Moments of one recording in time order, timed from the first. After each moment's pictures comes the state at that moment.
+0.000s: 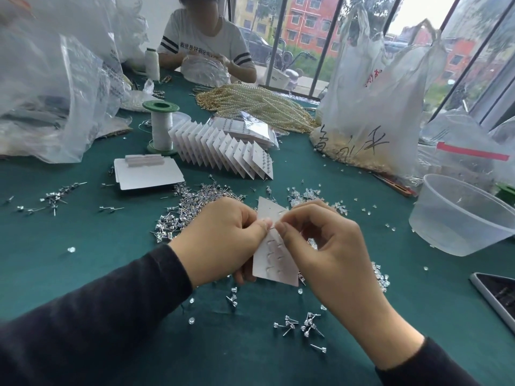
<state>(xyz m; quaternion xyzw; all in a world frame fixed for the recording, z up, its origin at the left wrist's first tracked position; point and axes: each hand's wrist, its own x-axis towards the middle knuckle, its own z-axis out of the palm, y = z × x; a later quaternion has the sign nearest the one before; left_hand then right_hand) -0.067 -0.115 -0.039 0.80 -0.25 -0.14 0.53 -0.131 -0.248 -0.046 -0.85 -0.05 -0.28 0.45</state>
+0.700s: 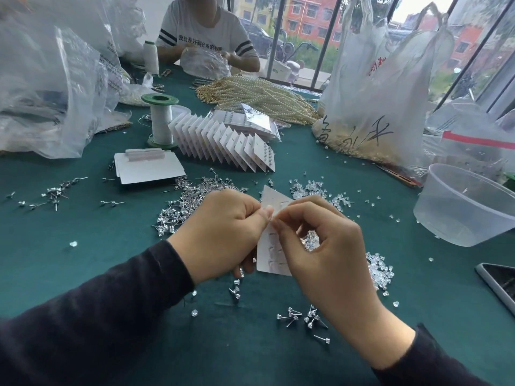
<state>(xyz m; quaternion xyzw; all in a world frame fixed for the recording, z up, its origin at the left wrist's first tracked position) -0.070 -0.114 -0.038 0.80 -0.29 -0.10 0.52 -0.132 -0.240 -0.055 -0.86 -0.07 -0.36 0.36</state>
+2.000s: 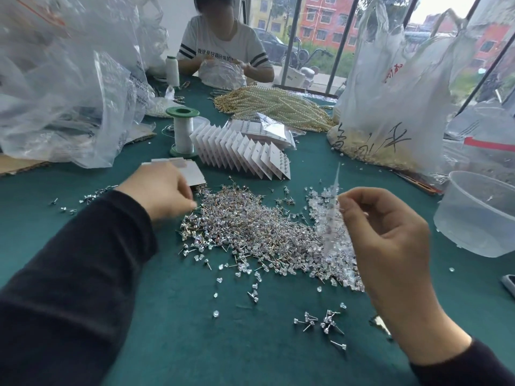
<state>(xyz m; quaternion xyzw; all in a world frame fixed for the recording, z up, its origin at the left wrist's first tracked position) -0.001 -0.044 -0.022 0.96 -0.15 -0.01 0.22 -0.137 -0.261 -0.039 -0.76 0.01 -0.39 0.52</state>
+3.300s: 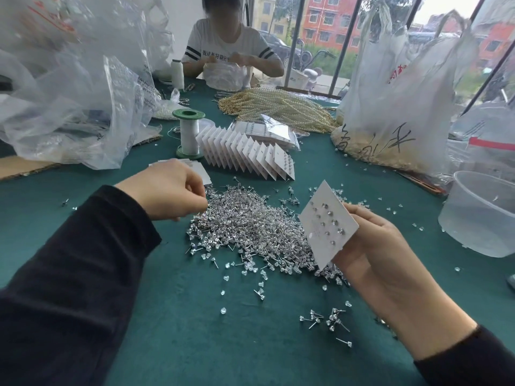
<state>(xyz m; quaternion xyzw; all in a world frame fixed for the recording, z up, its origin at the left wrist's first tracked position) -0.001 -0.041 -0.019 0.94 -0.19 -0.06 0.29 -0.133 -0.264 -0.039 -0.54 0.11 -0.08 0.83</state>
